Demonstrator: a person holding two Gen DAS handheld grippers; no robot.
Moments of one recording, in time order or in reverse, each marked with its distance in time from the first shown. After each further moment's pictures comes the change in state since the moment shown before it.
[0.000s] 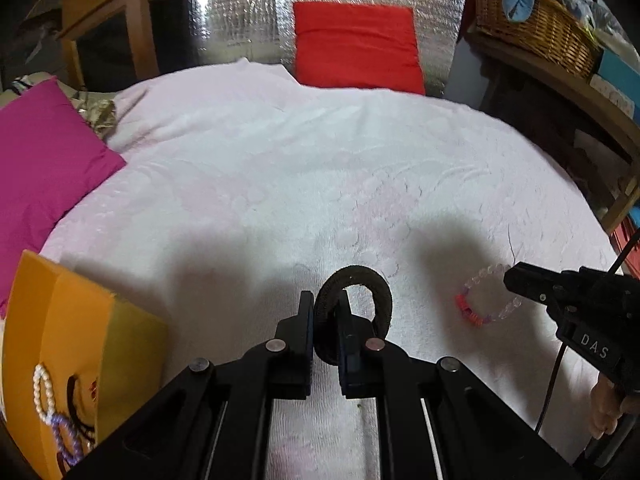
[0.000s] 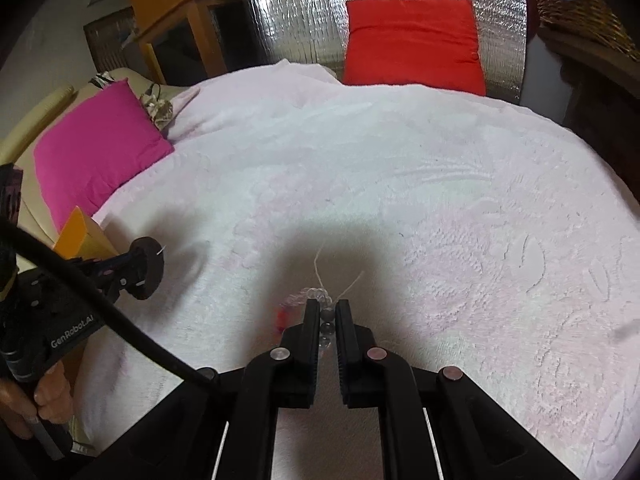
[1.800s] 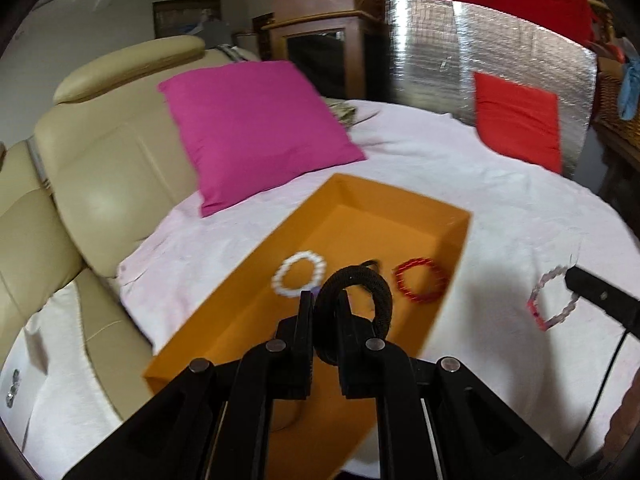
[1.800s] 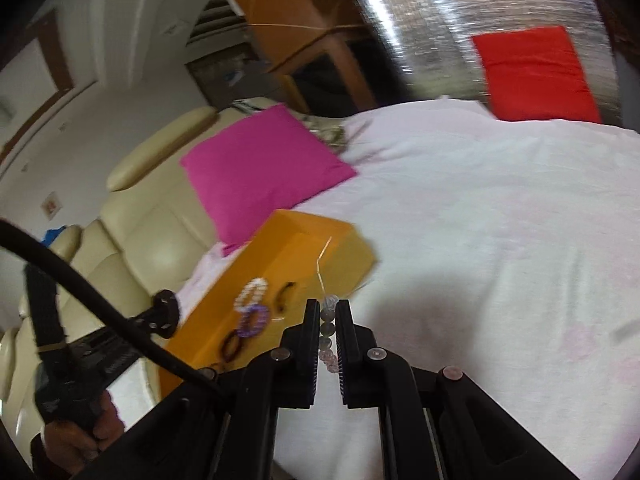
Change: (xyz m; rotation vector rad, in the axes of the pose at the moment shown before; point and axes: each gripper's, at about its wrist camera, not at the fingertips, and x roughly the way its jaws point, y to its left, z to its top) left arm -0.186 0.148 -0.140 -0.318 -0.149 0.450; right arm -0.072 0.171 -0.047 -0.049 -0.147 0.483
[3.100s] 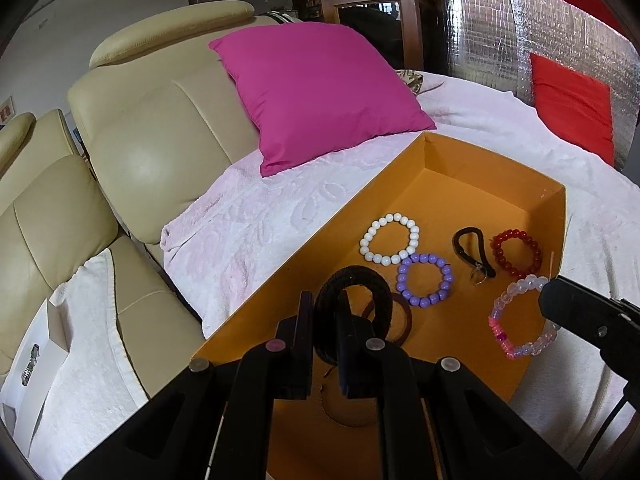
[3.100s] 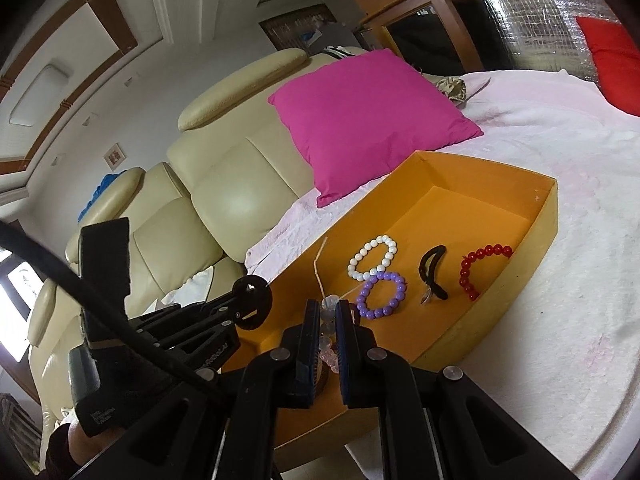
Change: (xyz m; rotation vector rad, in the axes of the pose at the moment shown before) left arm 0.042 0.050 -0.020 -0.045 0.083 0.154; right arm 0.092 0.094 -0.031 -0.111 0.133 0.245
